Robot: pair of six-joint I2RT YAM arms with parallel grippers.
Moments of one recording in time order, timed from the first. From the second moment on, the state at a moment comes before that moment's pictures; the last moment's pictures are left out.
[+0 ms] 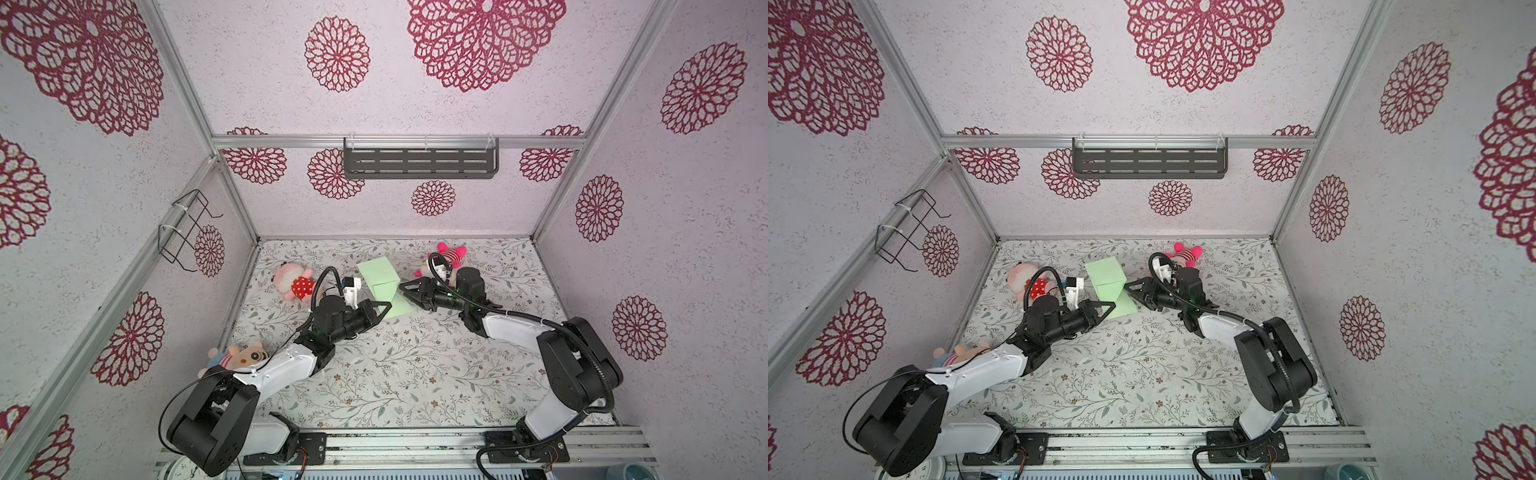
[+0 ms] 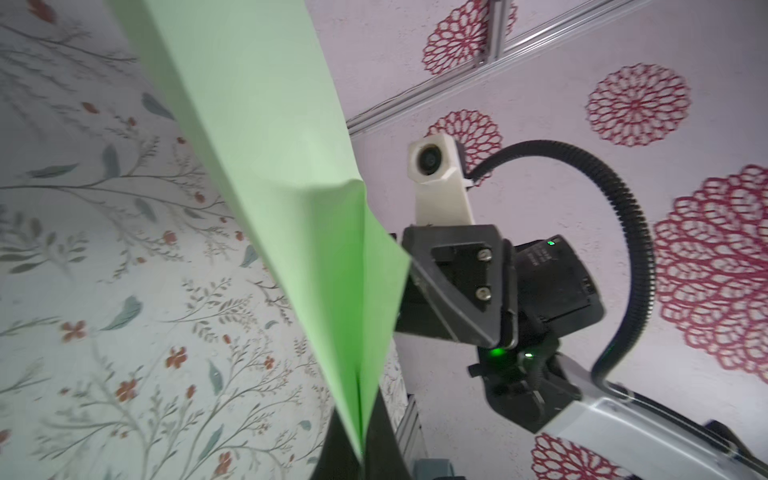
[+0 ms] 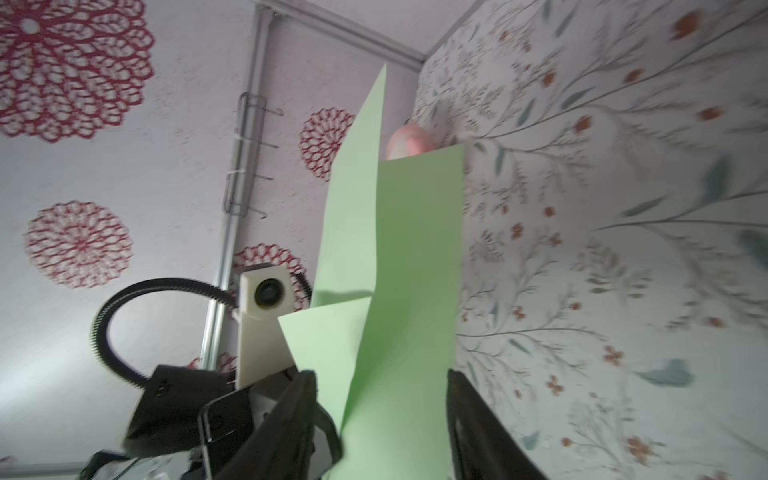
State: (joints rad) left arm -0.51 1.34 0.58 0.49 0.40 -1.04; right arm 0.47 1.63 0.88 0.49 -0.70 1.06
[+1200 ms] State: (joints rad) left arm -0.75 2.07 1.47 -1.05 -0.40 -0.60; right arm 0.39 1.28 0.75 -0.19 0.07 0.63
